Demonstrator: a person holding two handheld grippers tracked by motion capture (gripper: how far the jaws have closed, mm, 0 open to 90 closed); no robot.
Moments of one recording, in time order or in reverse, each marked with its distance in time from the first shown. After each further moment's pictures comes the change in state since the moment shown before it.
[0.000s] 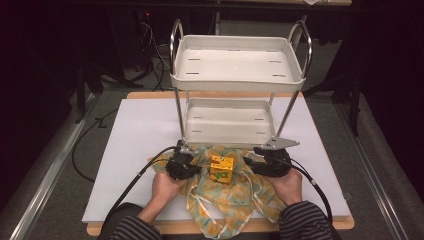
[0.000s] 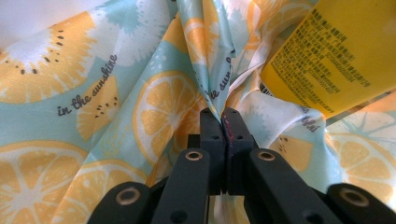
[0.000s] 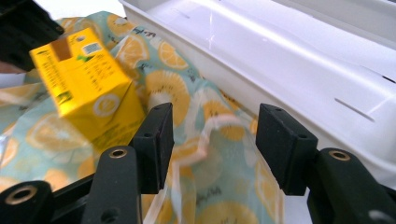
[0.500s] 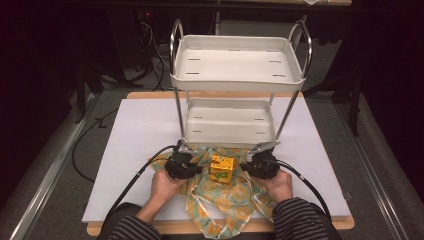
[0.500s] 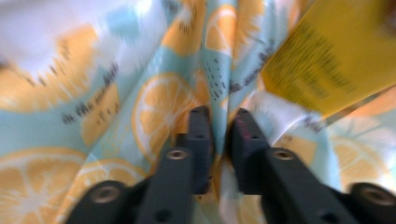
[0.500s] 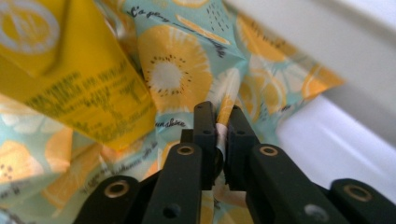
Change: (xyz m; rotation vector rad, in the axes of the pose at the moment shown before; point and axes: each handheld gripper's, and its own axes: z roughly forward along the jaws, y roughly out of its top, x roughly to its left) left arm -0.002 0.006 -0.008 -0.044 -0.045 0.011; right arm -0.002 -0.021 0.049 0.200 0.109 0.016
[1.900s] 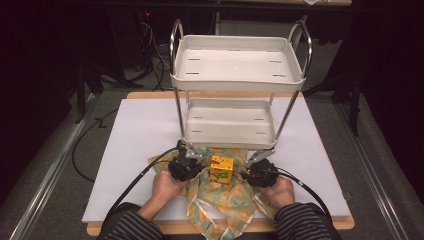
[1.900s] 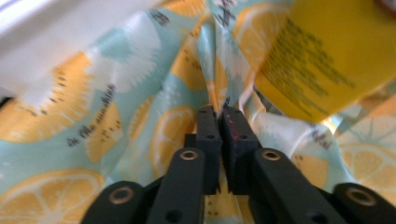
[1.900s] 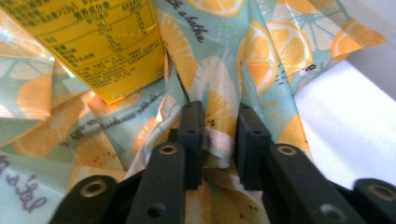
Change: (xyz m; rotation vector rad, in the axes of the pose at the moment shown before) left arm -0.007 -0.013 0.007 0.031 0.042 0.176; right arm 0.011 -0.018 0.008 0.066 -0.053 -0.098
